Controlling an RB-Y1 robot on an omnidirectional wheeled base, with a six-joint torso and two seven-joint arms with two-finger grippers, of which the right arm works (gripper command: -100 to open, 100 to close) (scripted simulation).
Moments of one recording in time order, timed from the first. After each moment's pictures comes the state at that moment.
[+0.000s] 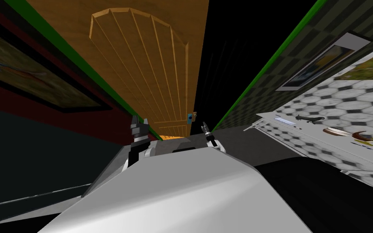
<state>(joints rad) 0.31 -0.24 -0.02 -1.54 0.20 -0.36 -0.41</state>
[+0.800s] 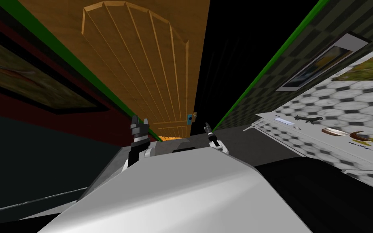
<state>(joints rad) 0.30 -0.26 -0.08 -1.48 0.19 -0.34 -0.43</state>
